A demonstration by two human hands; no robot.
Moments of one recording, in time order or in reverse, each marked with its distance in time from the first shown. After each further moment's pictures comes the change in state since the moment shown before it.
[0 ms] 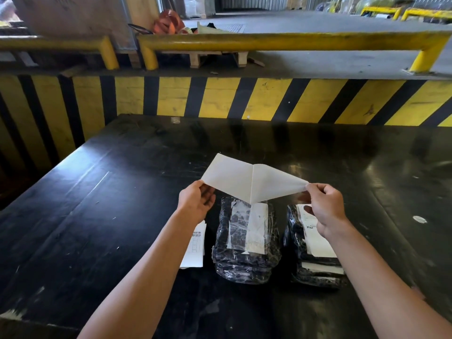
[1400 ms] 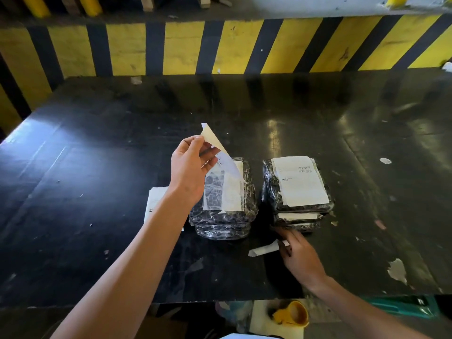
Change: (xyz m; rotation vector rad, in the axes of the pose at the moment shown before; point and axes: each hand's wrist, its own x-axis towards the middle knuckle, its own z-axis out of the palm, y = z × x) left_hand -0.060 -0.040 0.028 0.193 -0.277 0.294; right_hand -0.079 0.214 -0.089 -0.911 -0.319 -0.497
